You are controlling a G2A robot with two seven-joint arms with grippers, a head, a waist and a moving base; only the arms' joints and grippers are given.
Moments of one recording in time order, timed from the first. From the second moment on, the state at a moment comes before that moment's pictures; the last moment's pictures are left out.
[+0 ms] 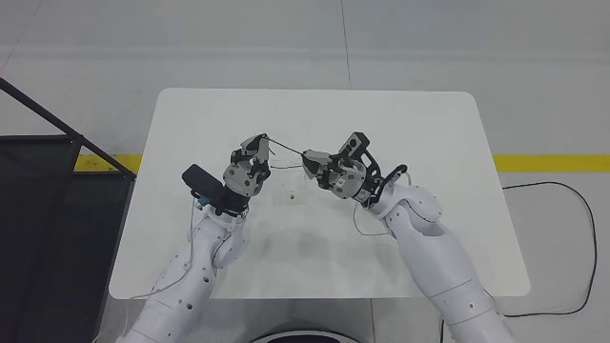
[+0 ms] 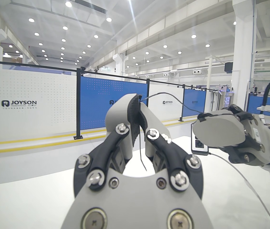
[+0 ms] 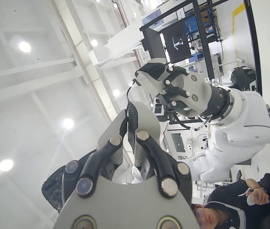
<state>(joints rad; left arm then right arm) 1.21 -1.31 -1.18 -1.39 1.32 -0.23 0.89 -0.98 -1.34 1.08 -1.34 0.92 0.10 0.90</state>
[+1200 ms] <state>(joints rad) 1.21 -1.31 -1.18 -1.39 1.32 -0.23 0.89 -0.98 -1.35 1.11 -1.28 0.93 0.07 0.96</state>
